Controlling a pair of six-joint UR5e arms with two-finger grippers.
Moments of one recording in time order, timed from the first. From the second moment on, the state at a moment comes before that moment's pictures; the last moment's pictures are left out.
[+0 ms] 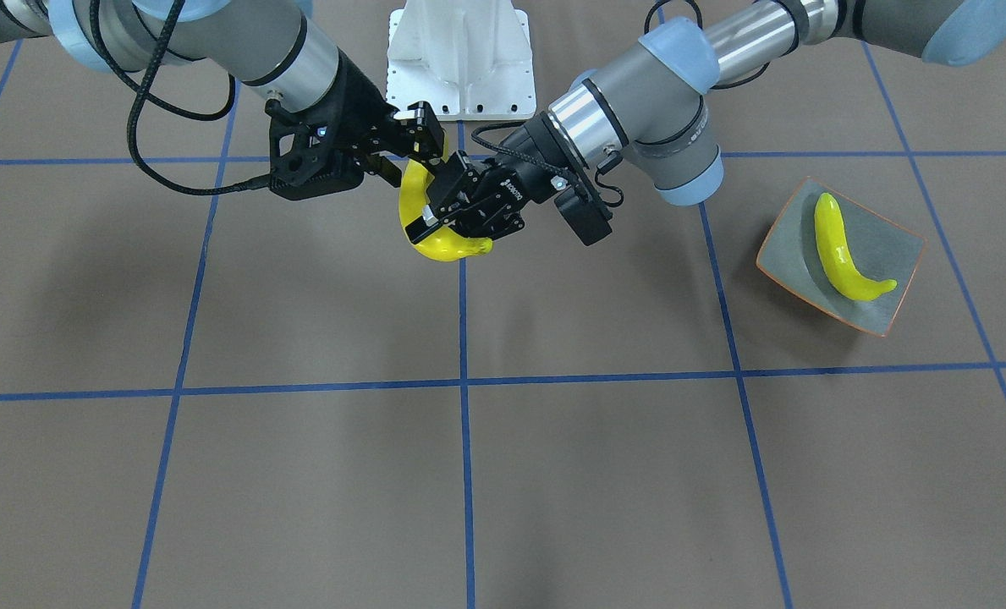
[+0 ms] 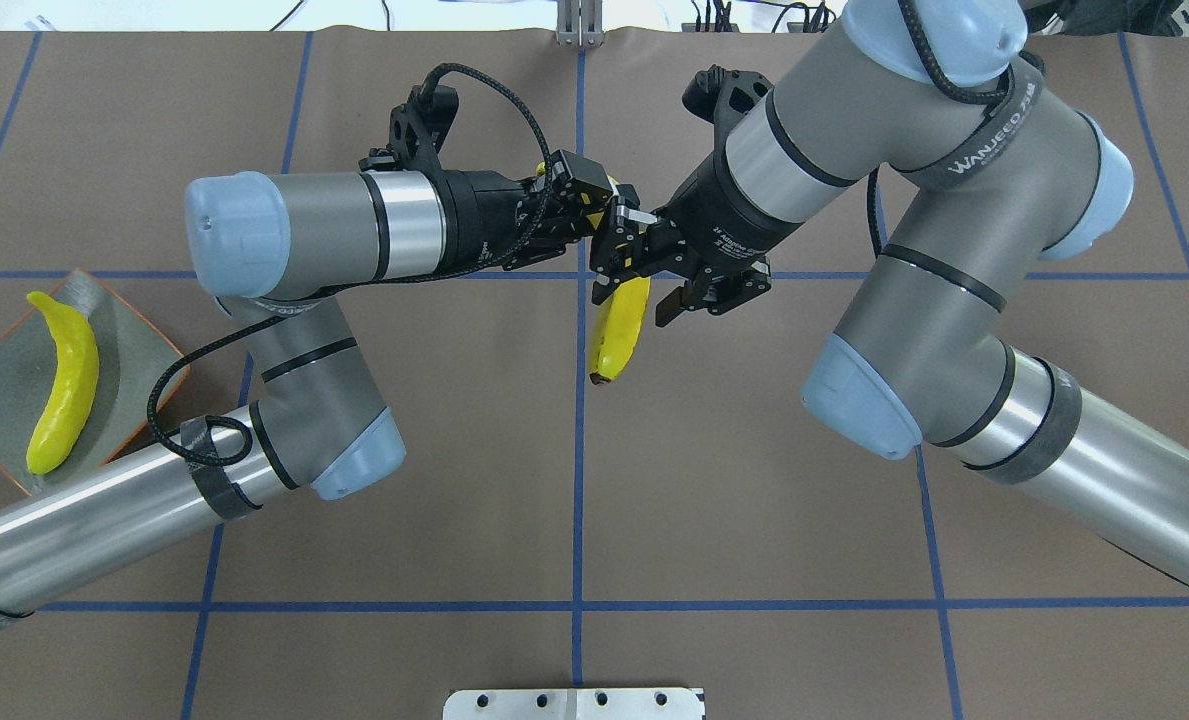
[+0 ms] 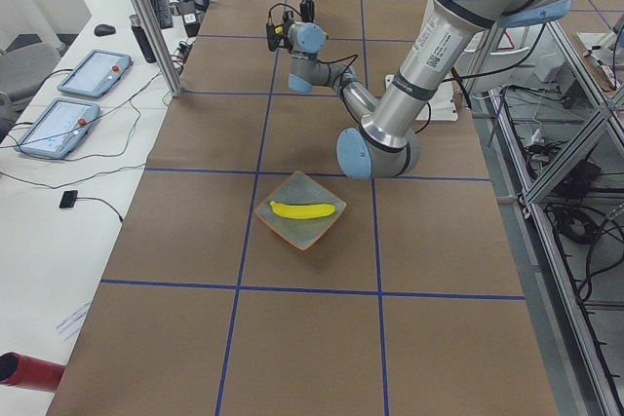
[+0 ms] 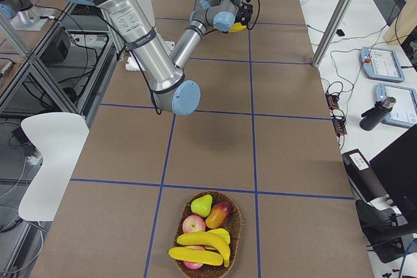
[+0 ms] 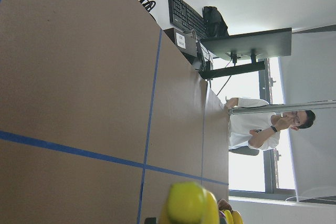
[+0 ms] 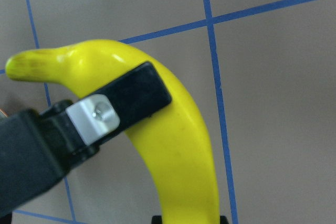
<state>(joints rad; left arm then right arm) -0.62 -2.27 -1.48 -2.83 -1.79 -1.81 0.75 -0.93 1.85 -1.37 2.35 1.40</state>
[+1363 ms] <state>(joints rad) -0.92 -1.75 -1.64 -2.66 -2.12 -1.46 0.88 -1.20 1.92 -1.37 2.12 1.14</state>
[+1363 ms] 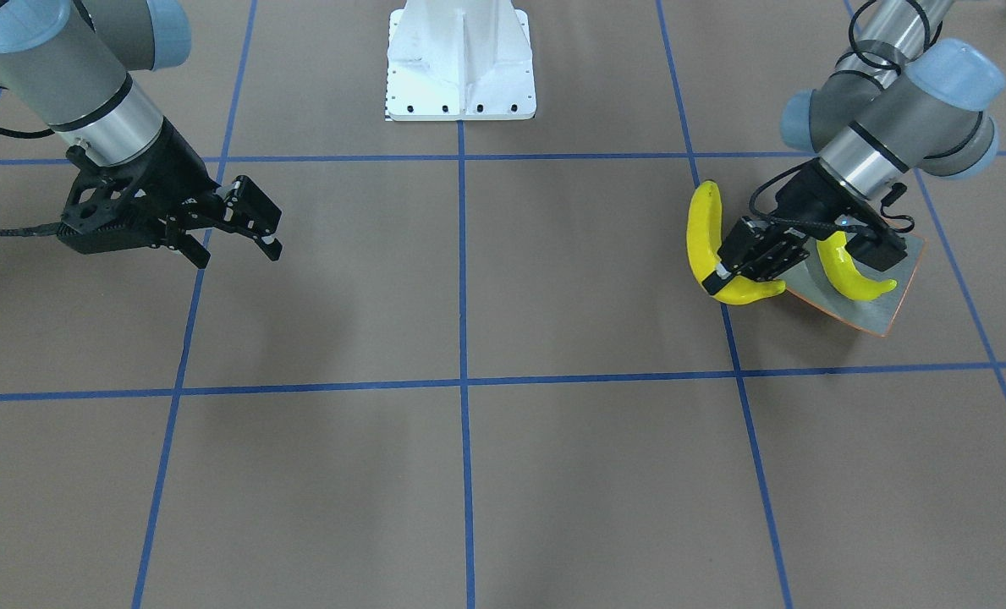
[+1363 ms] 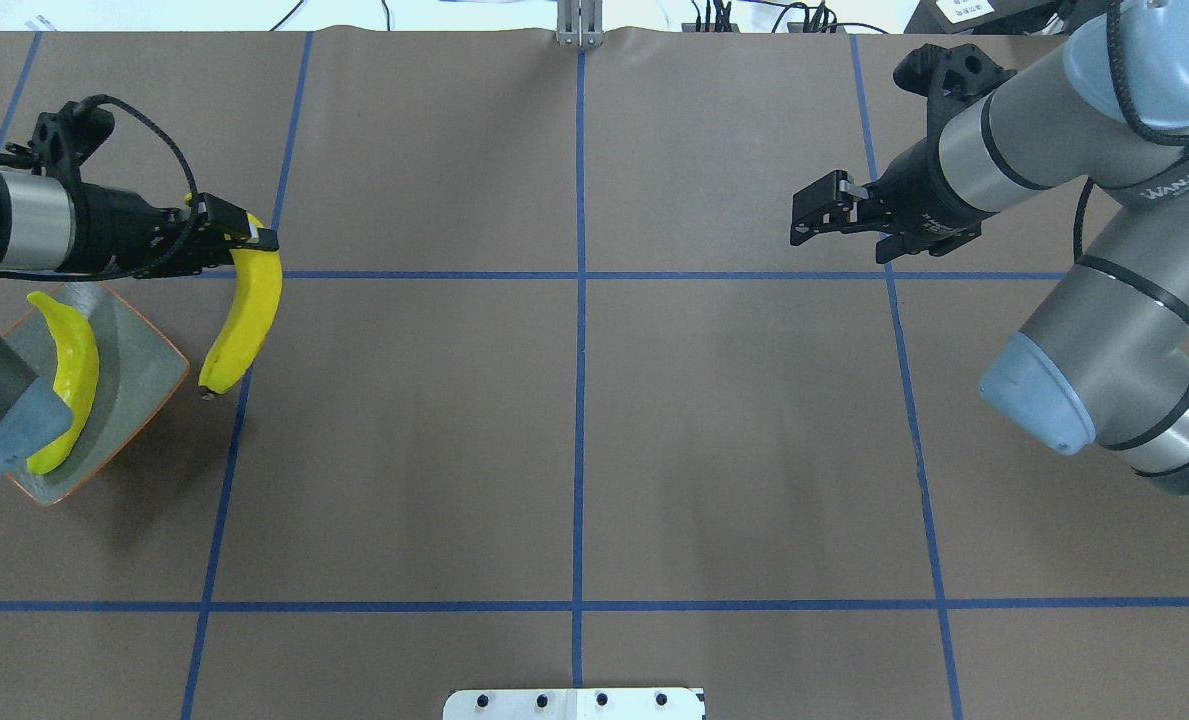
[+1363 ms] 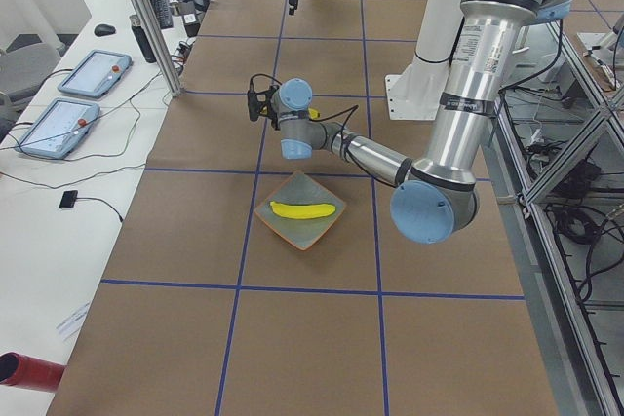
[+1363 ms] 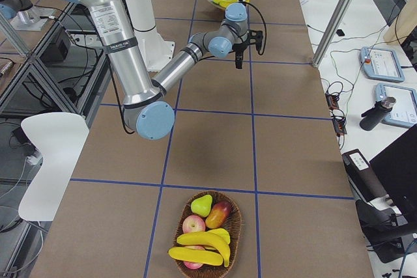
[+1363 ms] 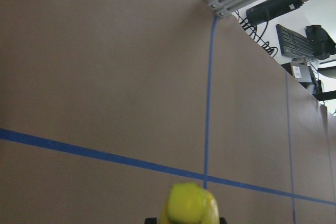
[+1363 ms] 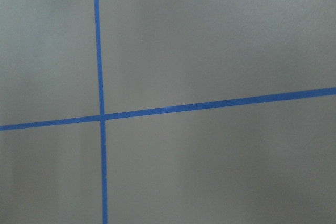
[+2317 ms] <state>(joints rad) -0.97 -1.58 -1.65 -2.43 -2.12 -1.21 0.88 -1.22 1.87 -1.37 2.03 1.10</state>
